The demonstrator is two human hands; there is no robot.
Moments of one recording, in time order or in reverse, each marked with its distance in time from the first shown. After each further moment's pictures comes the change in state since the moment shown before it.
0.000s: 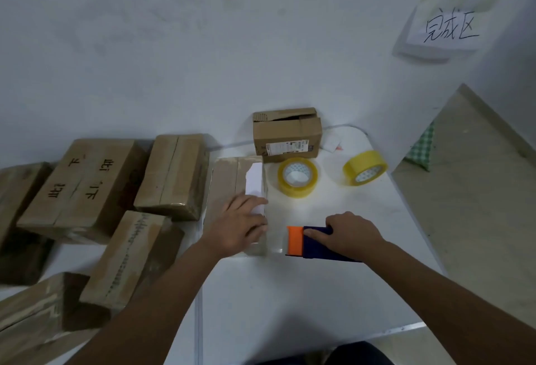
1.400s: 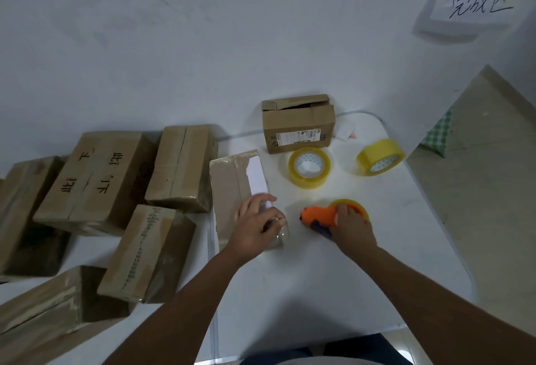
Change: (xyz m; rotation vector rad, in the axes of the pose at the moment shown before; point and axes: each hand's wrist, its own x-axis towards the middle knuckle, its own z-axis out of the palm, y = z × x) left_hand -0.008 0.028 0.019 -0.416 0.123 -0.321; right_hand 0.042 0.001 0.084 0.133 0.224 0.190
